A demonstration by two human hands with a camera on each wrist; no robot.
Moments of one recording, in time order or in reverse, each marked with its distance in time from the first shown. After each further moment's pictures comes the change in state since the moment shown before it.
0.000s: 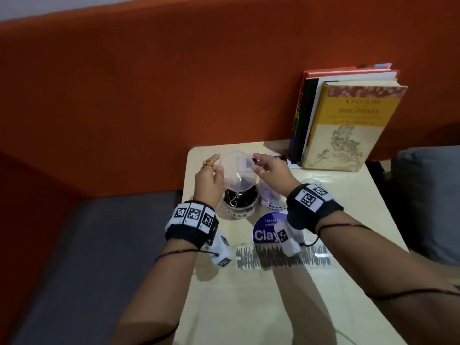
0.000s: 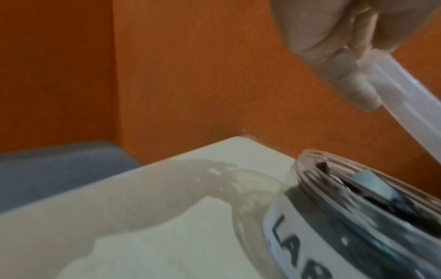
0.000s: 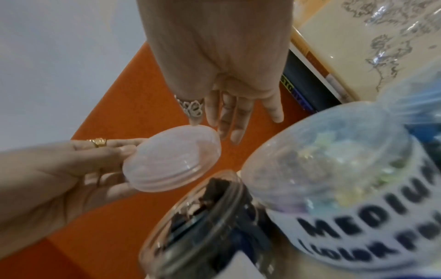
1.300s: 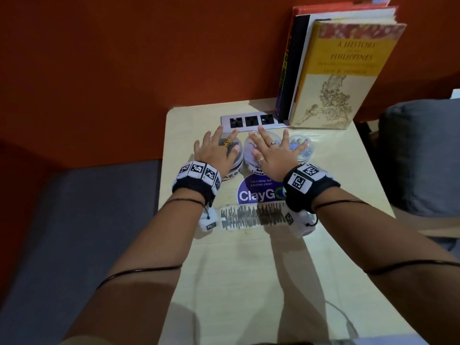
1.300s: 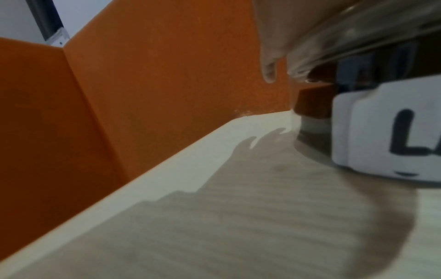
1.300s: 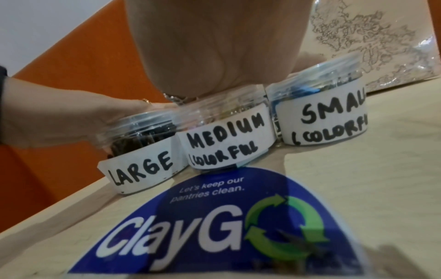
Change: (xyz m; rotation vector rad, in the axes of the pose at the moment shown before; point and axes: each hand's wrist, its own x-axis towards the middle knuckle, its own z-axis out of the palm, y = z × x) left_hand -0.012 -0.020 0.056 0.822 -0.355 0.122; right_hand -0.045 0.059 0.010 -0.765 -0.170 0.115
